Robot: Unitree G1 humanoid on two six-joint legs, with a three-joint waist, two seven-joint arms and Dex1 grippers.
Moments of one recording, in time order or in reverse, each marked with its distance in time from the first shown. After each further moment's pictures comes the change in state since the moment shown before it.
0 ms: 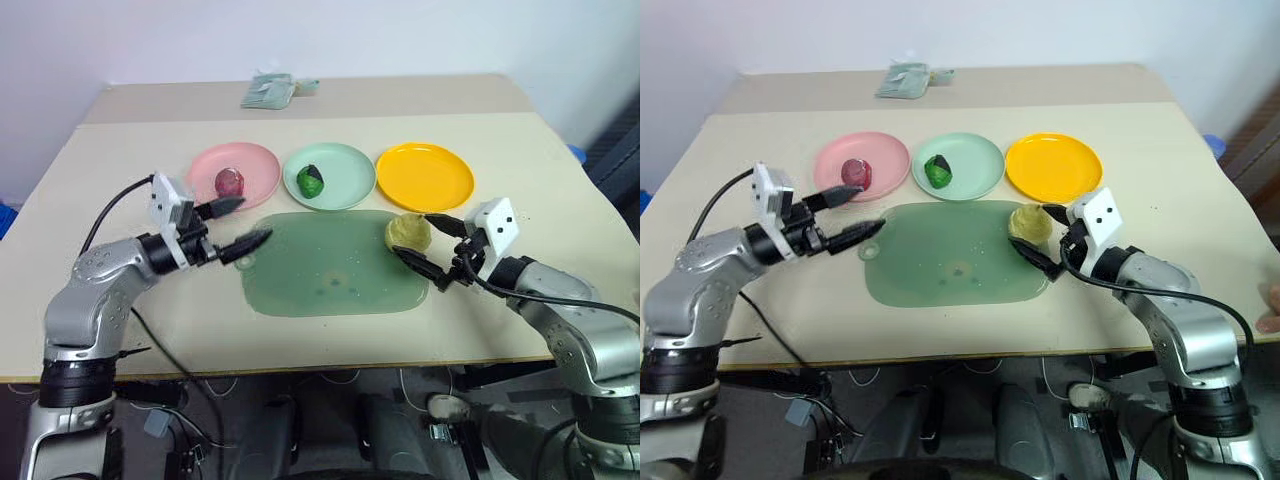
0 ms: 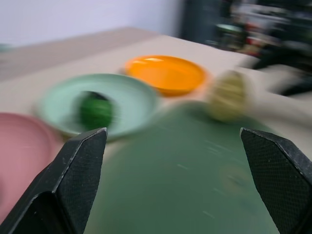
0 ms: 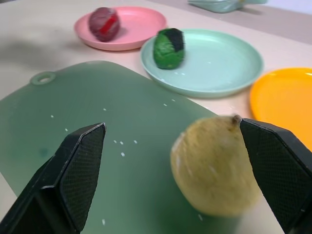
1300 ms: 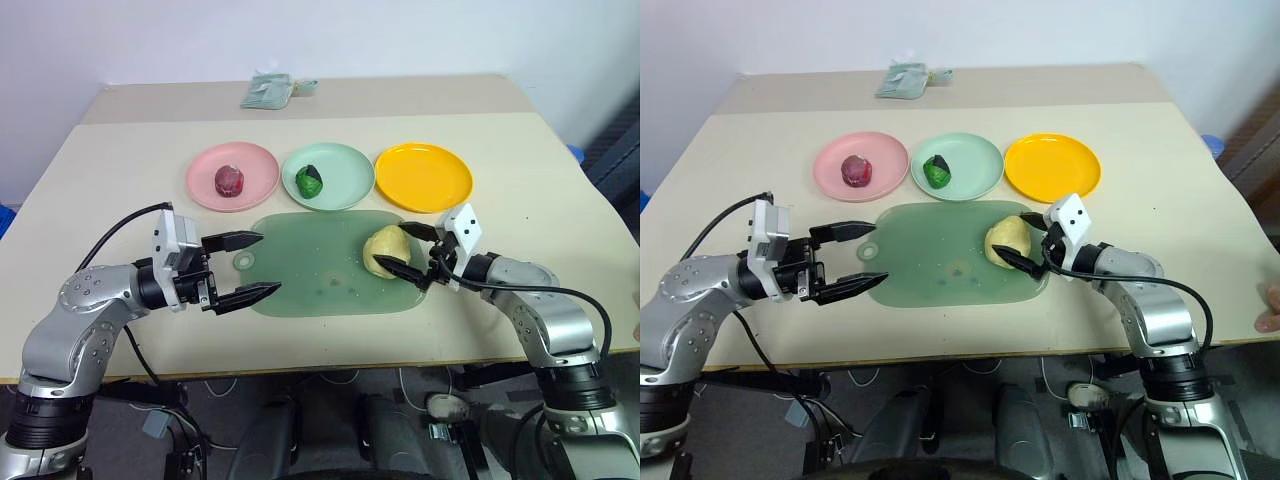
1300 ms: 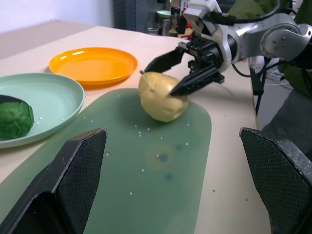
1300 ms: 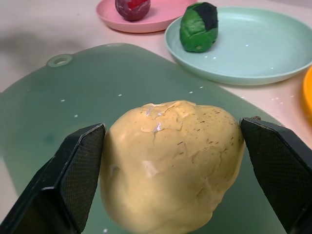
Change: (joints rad) left arm 0.113 0.058 -0.010 -0.144 -0.054 -0.046 -0.053; right arm -0.060 0.064 0.083 0.188 -0.101 -0.096 0.172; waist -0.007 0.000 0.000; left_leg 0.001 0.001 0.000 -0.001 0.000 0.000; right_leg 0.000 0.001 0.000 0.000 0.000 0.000
